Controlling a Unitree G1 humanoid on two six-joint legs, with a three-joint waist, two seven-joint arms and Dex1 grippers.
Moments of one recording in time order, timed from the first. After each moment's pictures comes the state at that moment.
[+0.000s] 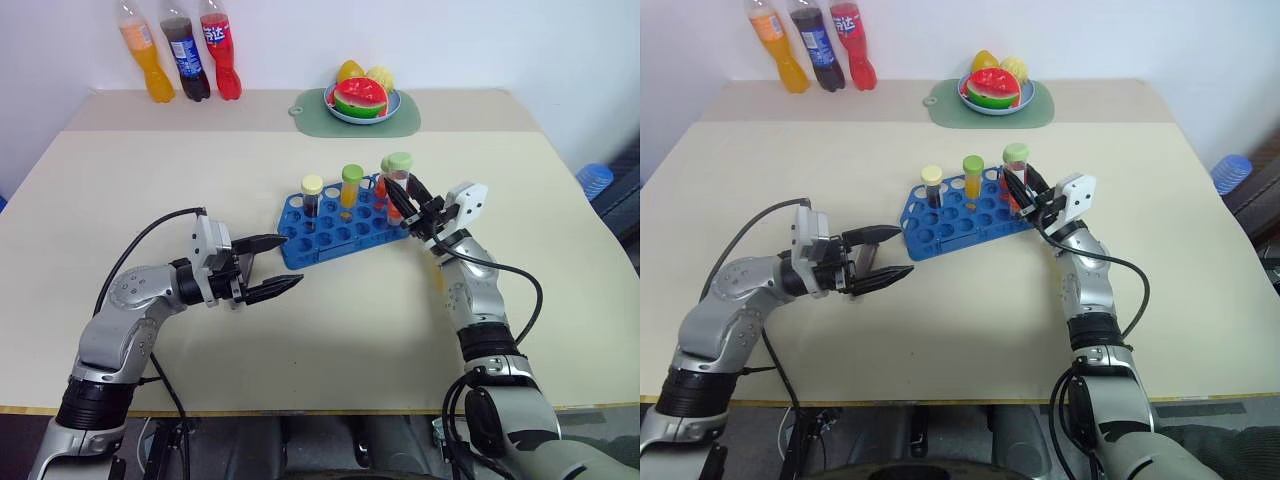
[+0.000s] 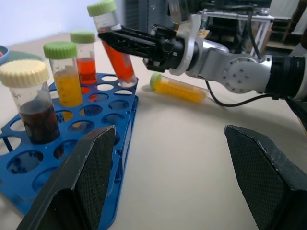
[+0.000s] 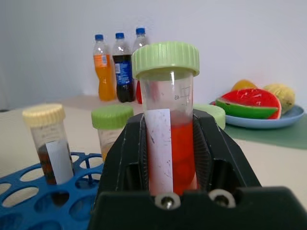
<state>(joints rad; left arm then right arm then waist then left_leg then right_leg) -0.23 0.59 0.03 -0.25 -0.56 0.31 -1.04 -0.59 -0.22 -0.13 0.55 0.33 -0.34 0.67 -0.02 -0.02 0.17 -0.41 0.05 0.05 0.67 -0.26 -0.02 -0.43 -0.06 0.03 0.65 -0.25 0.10</state>
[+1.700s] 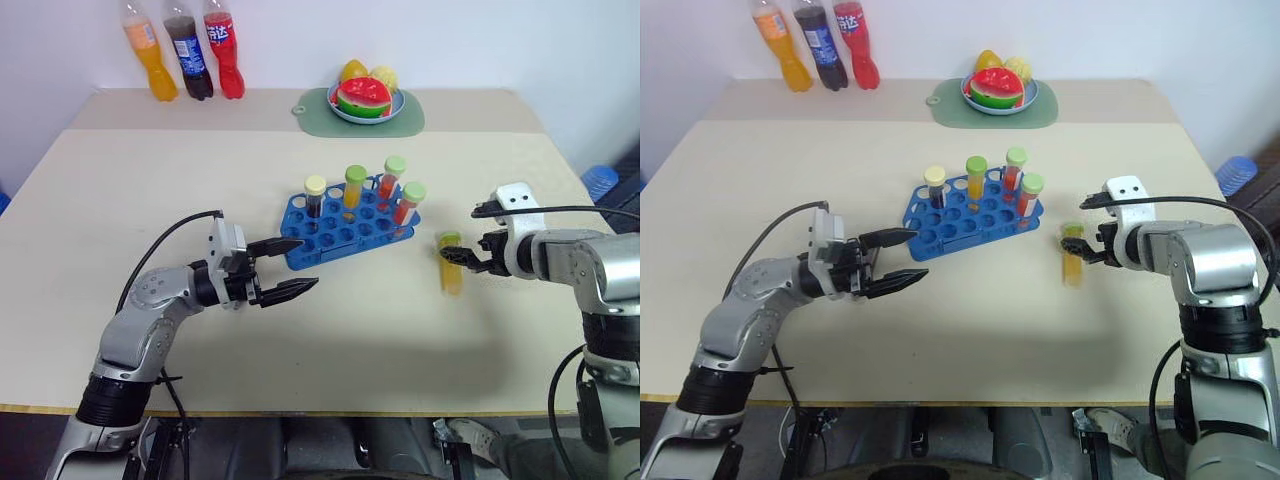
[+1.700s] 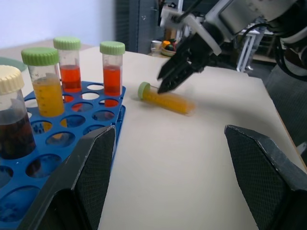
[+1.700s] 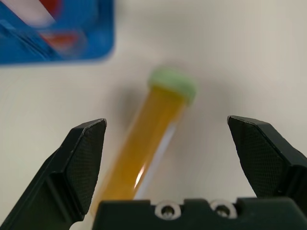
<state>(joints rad) -0.25 0.52 -0.03 -0.22 -0.56 0.30 -1.04 -0.63 -0.73 -0.06 -0.05 0.36 1.48 0.49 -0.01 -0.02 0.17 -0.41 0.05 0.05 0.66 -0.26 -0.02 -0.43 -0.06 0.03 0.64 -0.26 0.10</state>
